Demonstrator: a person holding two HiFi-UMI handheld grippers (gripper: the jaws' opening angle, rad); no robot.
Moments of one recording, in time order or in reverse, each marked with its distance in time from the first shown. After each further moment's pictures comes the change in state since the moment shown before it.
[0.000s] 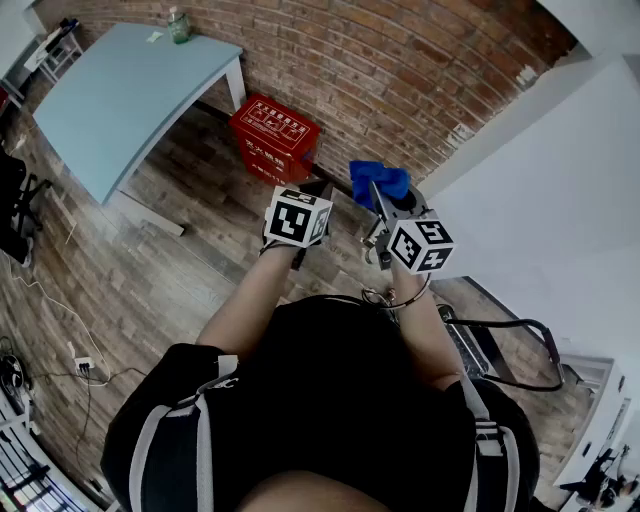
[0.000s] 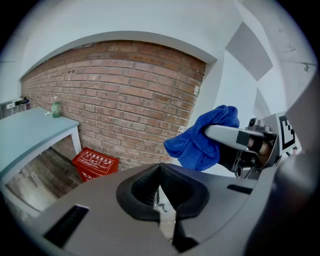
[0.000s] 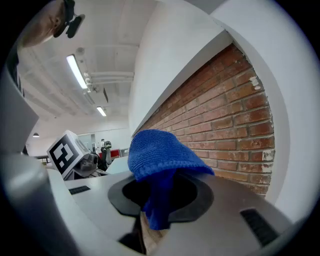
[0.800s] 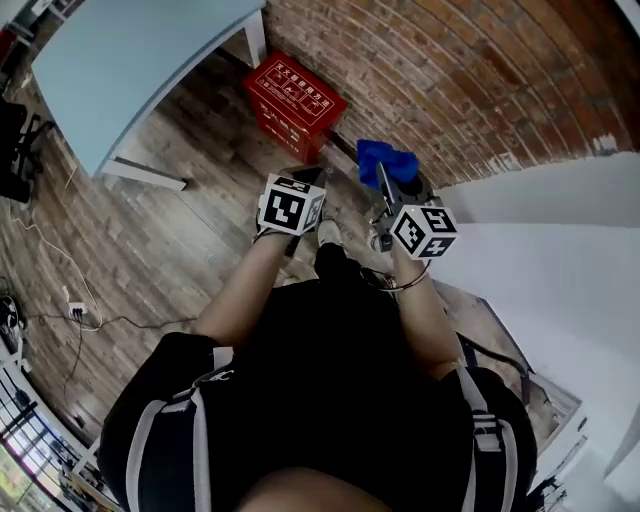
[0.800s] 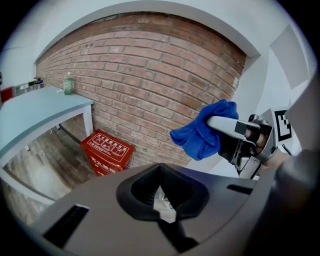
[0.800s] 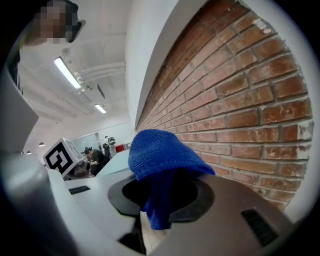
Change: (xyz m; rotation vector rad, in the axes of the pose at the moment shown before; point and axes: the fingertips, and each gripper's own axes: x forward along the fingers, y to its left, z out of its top) left arm 0.091 0.130 -0.003 -0.163 0.104 0.118; right arm 0.163 -0.073 -0.033 0.084 0.101 0.089
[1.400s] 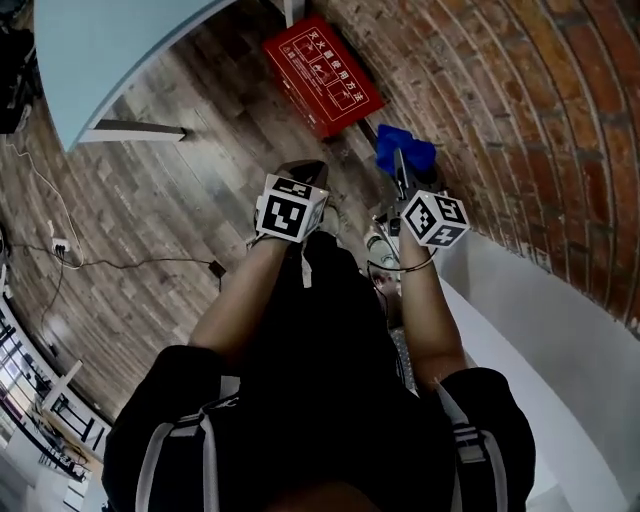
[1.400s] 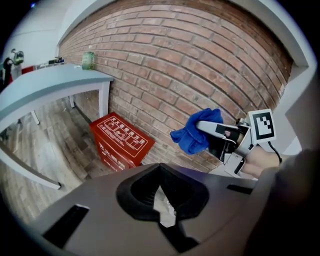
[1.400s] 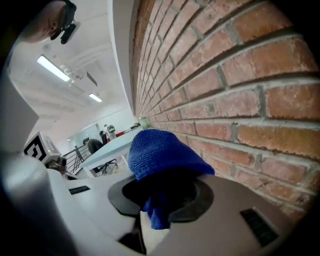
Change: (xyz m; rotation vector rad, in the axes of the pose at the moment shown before) left arm 0.102 0.119 0.003 -0.228 0.073 0.092; right arm 0.193 -0.103 -0.068 0.044 0.226 0.028
